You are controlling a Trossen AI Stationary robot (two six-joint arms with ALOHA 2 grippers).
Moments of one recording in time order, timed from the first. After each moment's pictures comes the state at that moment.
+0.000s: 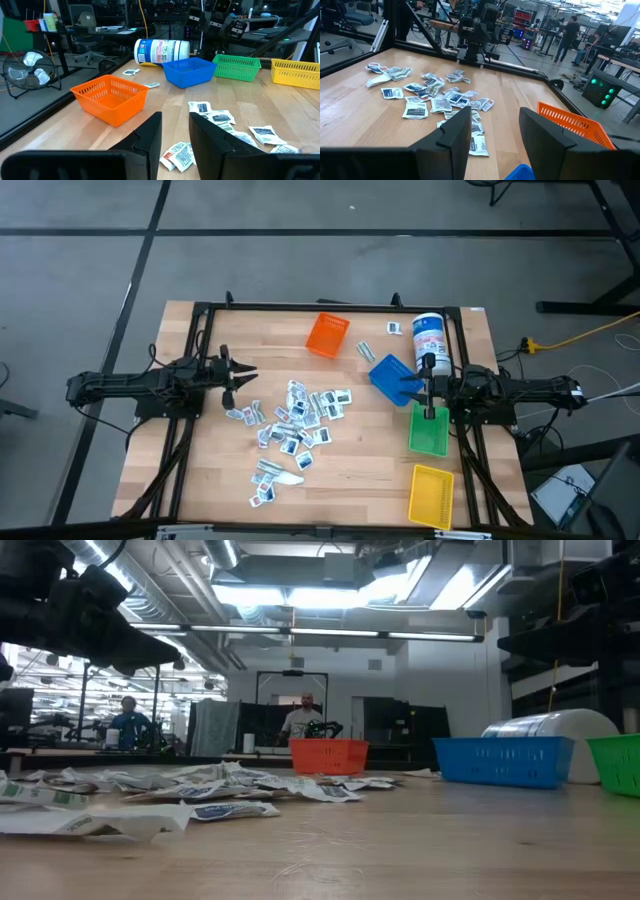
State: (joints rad) left arm 0.11 0.14 0.01 0.03 -0.15 -0.03; right arm 0.02 0.10 0.01 0.03 0.05 -0.24
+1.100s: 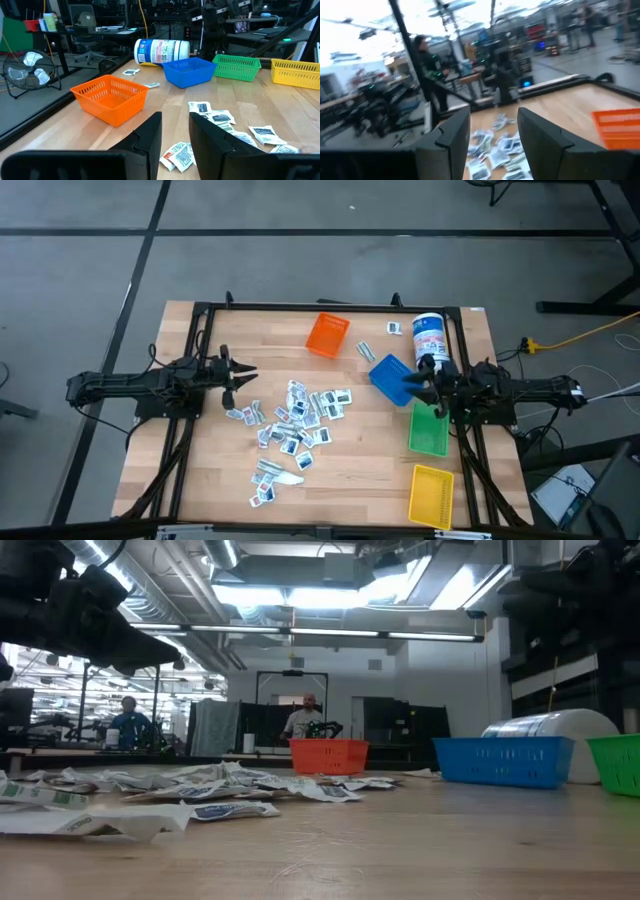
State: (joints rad) left arm 0.11 0.14 0.01 0.03 -0.15 -0.03; right arm 0.02 0.10 0.01 0.24 0.02 0.31
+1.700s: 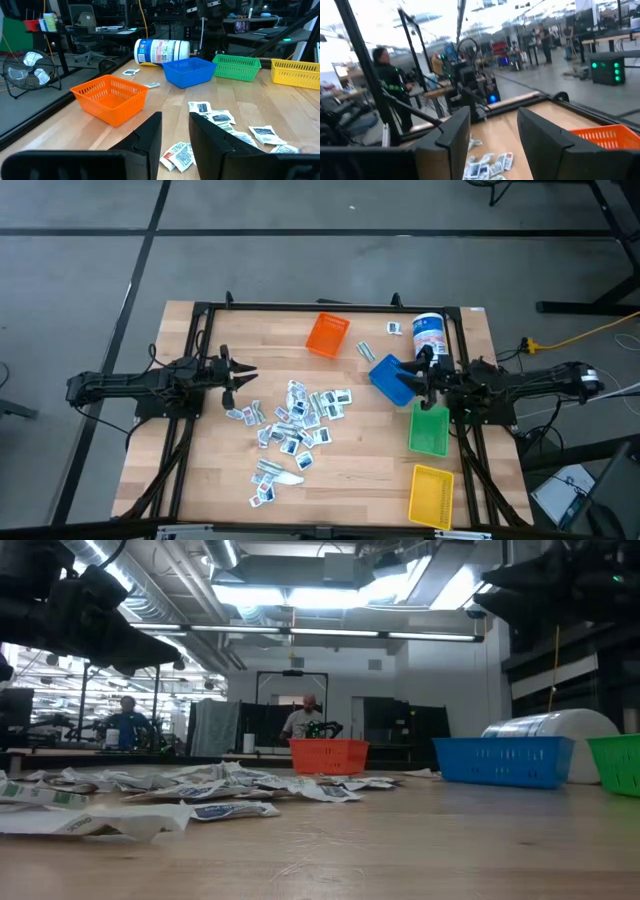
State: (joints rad) left arm 0.11 0.14 0.01 0.03 -0.15 -0.03; right arm 0.06 0.50 0.10 0.56 0.22 0.21
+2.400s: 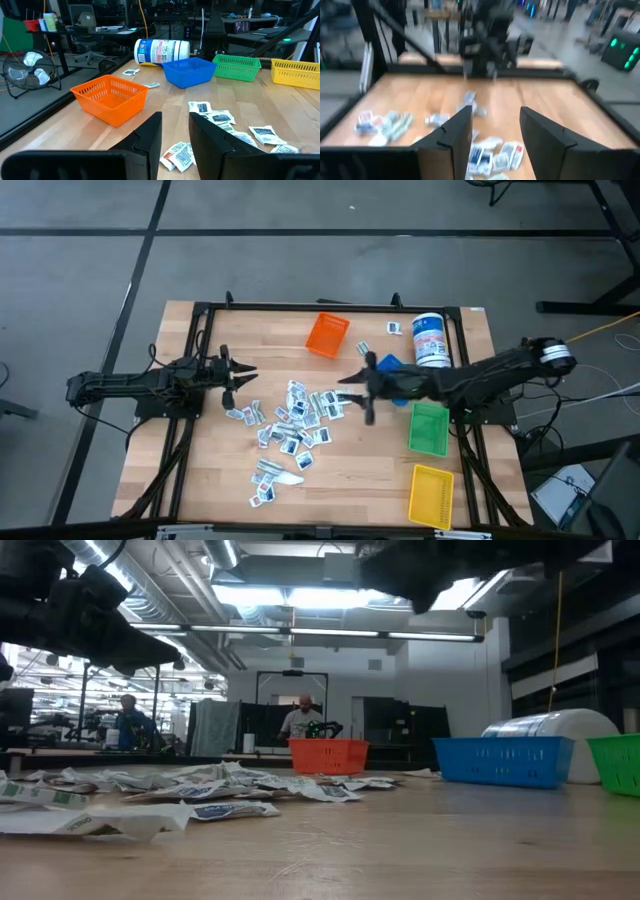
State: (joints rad) left arm 0.11 0.14 0.01 0.03 -0.15 -0.03; right arm 0.16 1.31 0.73 0.39 0.22 -0.04
